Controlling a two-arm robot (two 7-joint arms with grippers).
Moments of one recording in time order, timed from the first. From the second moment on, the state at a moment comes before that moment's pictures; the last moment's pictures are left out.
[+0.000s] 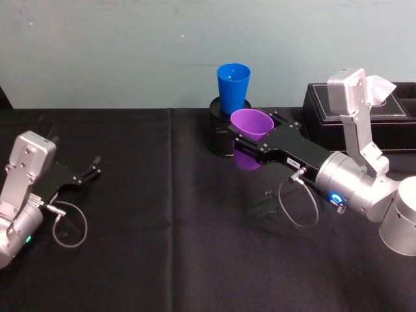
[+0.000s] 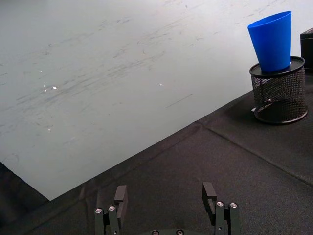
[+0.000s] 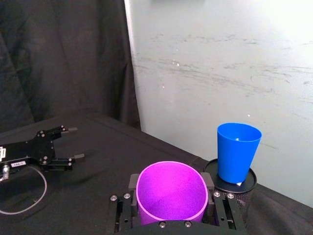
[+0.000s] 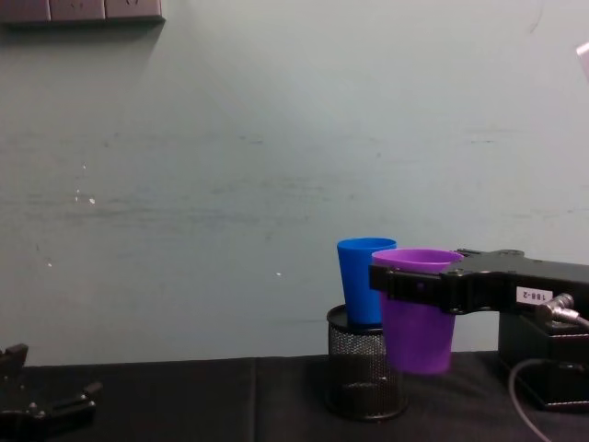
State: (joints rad) left arm -0.20 0.60 0.45 -1.41 -0.25 -0.12 0.03; right arm 0.29 0.40 -0.36 -1.57 0.40 0.13 0.42
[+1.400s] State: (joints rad) left arm -0.20 0.60 0.45 -1.41 -0.25 -0.12 0.03; right arm 0.32 0.38 -0.39 -1.50 0.37 0.11 0.40
